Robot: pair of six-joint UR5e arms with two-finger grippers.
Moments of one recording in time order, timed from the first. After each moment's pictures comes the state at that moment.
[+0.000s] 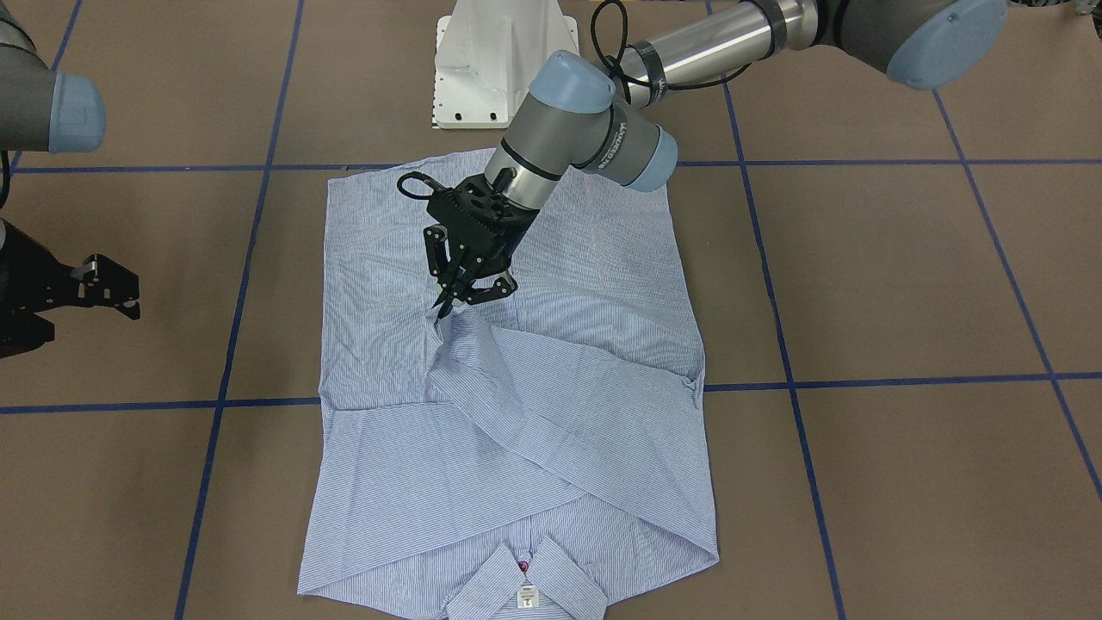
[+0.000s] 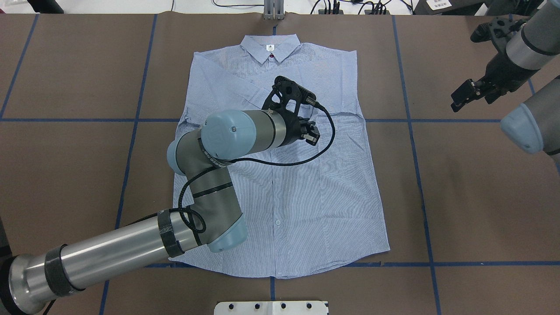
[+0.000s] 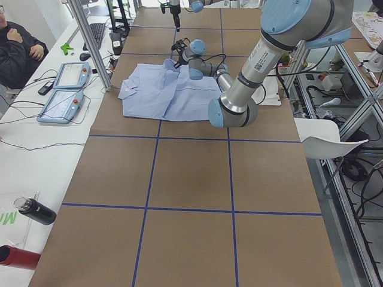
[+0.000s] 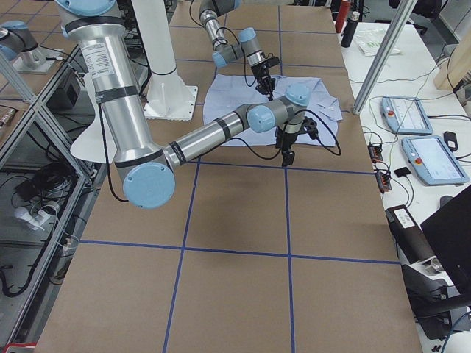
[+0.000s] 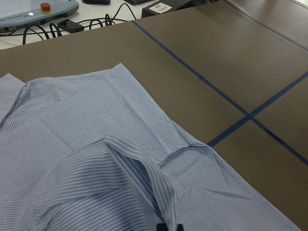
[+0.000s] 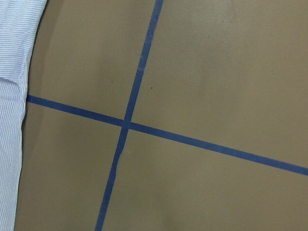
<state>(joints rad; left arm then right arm) -0.47 -2.43 -1.34 -2.38 -1.57 -0.71 1.10 -1.28 1.76 -1.64 2.26 0.36</state>
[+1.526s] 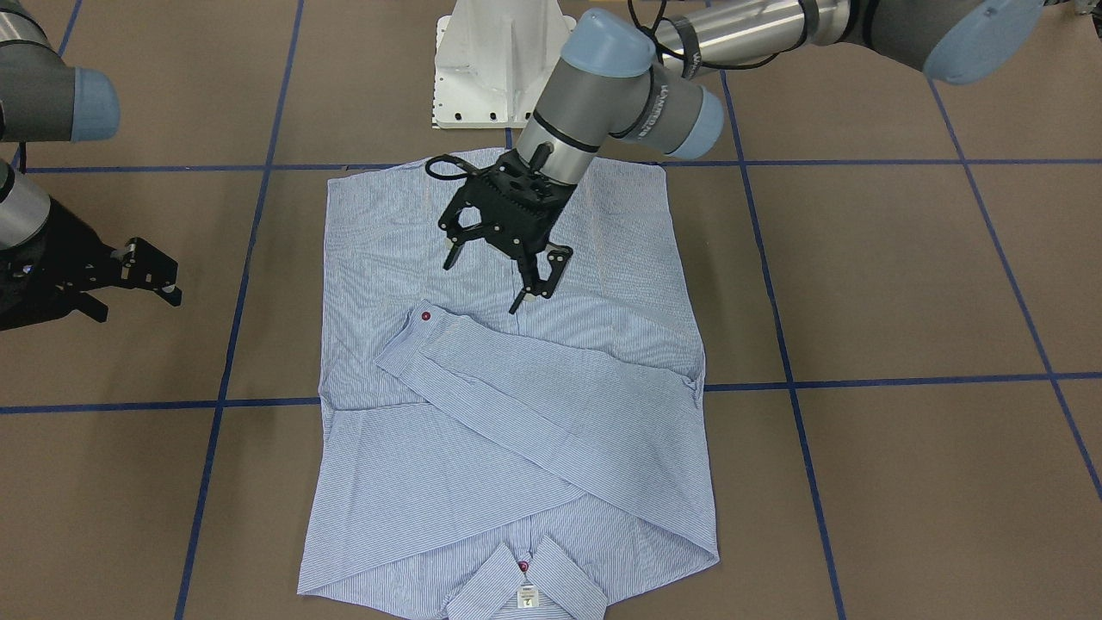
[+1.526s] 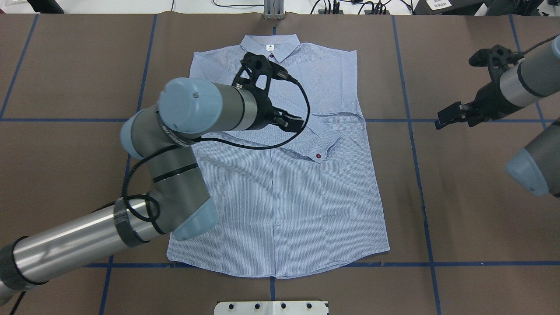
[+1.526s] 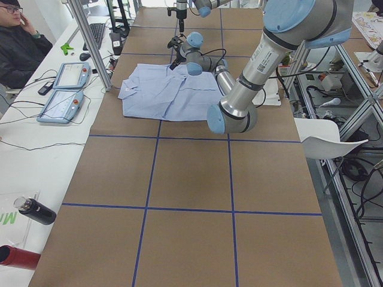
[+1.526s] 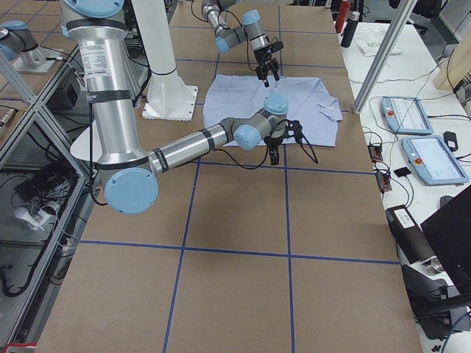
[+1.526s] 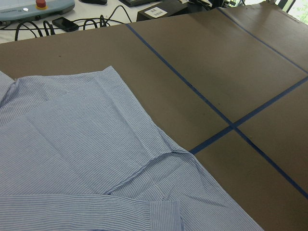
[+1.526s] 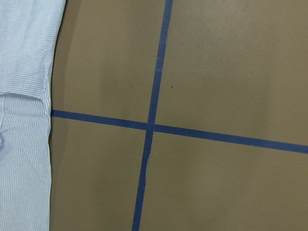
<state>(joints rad) -0.57 -2.30 -1.61 -2.13 -1.70 -0.77 0.98 -1.45 1.79 -1.18 2.24 0.77</state>
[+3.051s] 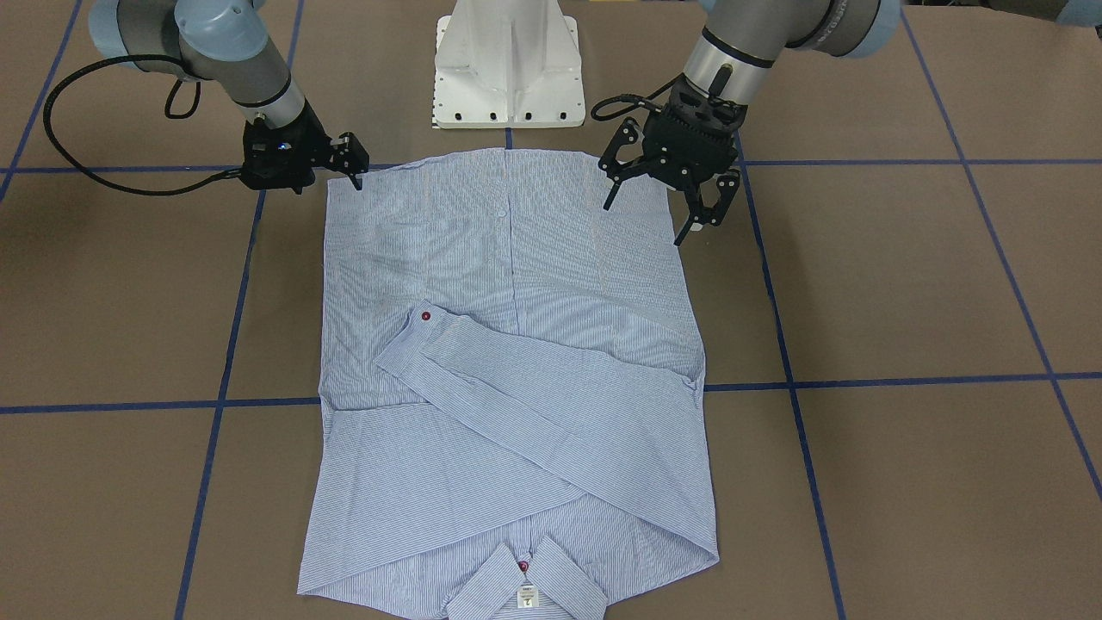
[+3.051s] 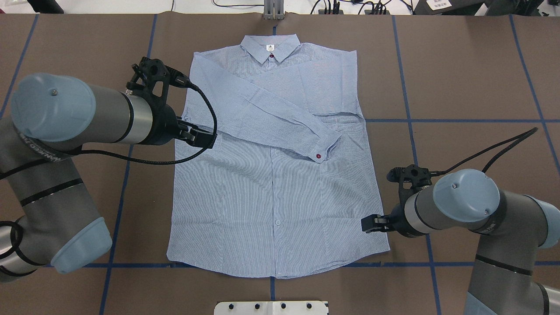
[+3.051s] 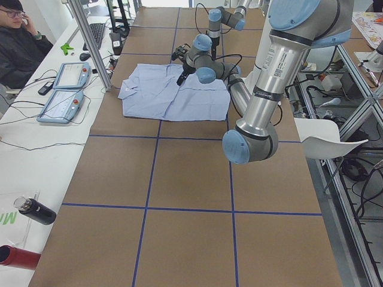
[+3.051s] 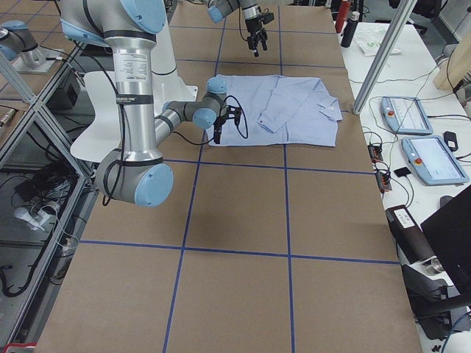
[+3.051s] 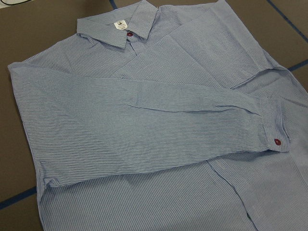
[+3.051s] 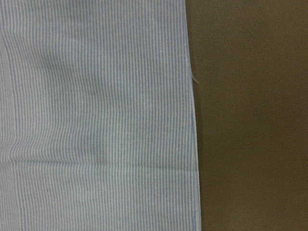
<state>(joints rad) -0.63 -1.99 -2.01 -1.87 -1.79 -0.78 0.40 -1.49 2.03 -1.30 1.91 1.30</state>
